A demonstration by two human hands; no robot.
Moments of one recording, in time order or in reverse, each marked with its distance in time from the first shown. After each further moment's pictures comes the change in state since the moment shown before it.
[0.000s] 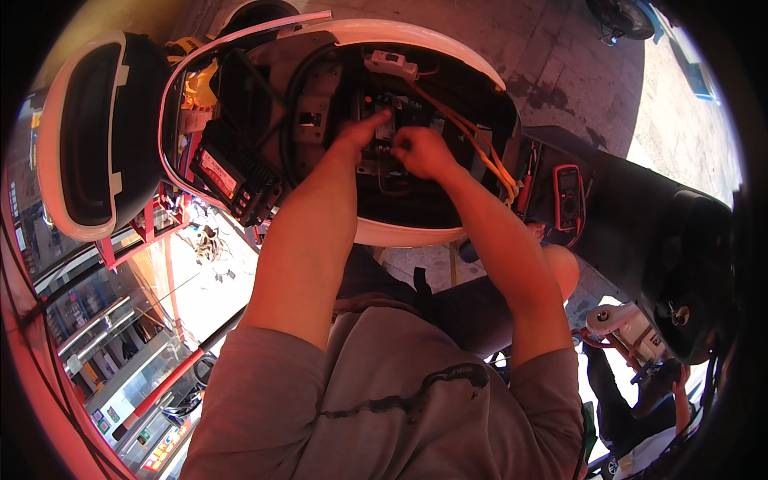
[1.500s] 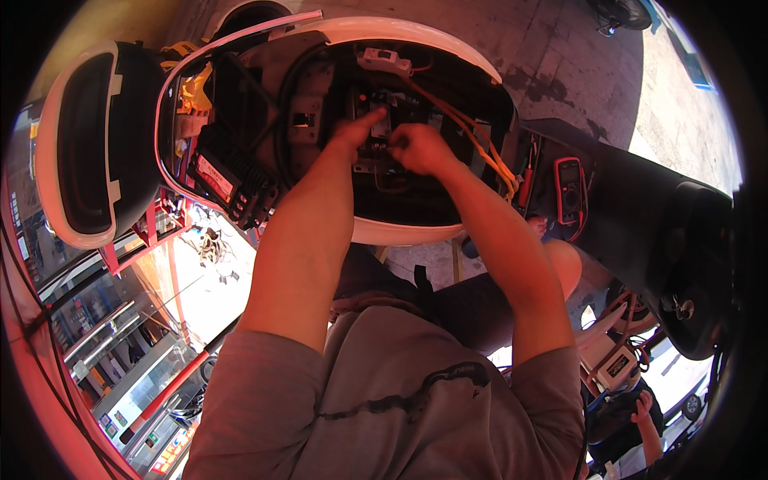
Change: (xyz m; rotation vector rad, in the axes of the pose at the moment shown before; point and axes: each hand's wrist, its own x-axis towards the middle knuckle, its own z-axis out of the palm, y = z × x) left_hand 0.008 -0.002 -0.001 -0.063 -0.009 -0.008; right_hand 0.002 0.006 0.002 0.040 0.012 0.014
